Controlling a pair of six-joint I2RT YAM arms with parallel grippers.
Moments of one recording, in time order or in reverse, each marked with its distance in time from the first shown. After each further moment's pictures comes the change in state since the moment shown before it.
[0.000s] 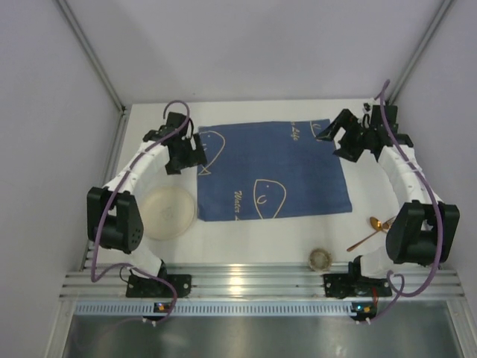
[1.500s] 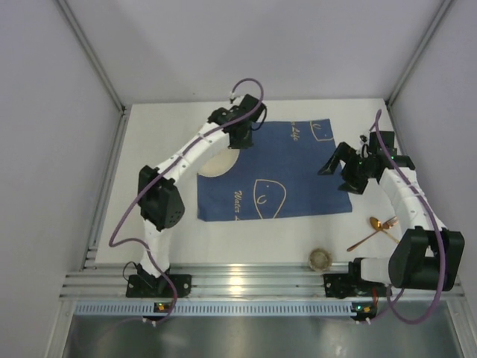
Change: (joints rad) left arm -0.378 0.290 0.461 -0.209 -0.377 -0.048; right arm 0.014 -0.212 -0.258 -0.230 0.061 -0.120
